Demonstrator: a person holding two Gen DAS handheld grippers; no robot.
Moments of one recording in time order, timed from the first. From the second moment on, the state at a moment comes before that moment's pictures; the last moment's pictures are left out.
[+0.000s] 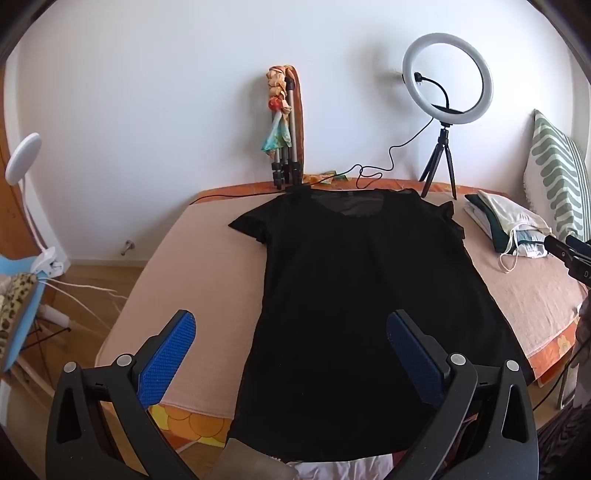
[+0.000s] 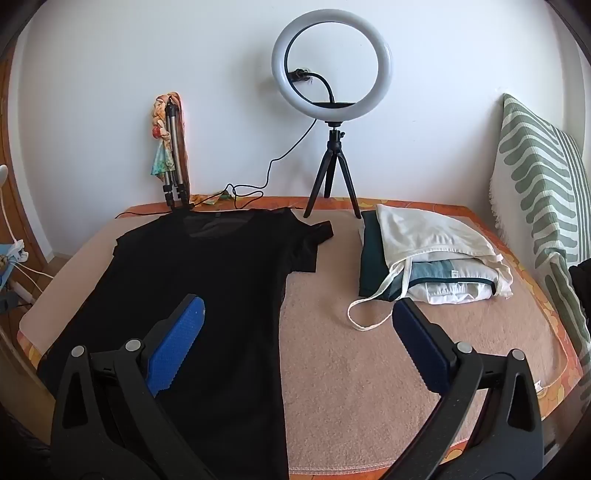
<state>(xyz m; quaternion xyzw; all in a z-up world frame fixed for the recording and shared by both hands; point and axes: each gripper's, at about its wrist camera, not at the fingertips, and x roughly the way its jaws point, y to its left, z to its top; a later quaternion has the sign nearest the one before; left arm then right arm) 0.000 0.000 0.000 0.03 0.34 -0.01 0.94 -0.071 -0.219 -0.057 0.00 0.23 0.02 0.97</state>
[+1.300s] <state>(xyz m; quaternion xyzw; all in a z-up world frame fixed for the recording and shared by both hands) 0.003 0.003 0.005 0.03 0.33 0.00 0.94 -0.070 -0.216 -0.056 0.00 0.23 0.02 0.97</state>
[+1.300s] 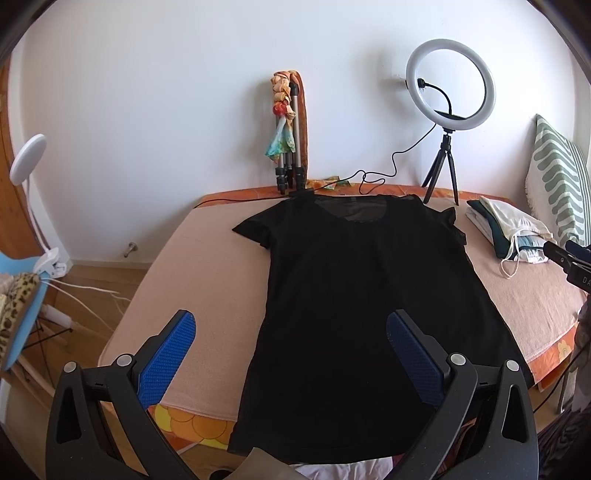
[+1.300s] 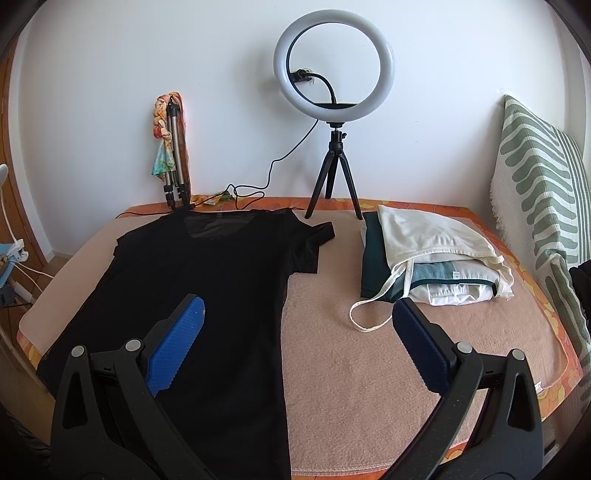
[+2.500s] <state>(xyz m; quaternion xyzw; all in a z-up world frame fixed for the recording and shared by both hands) 0.001 0.000 0.006 0.03 0.33 0.00 0.94 -0.069 -0.216 -0.056 0.00 0.23 0.02 0.97</state>
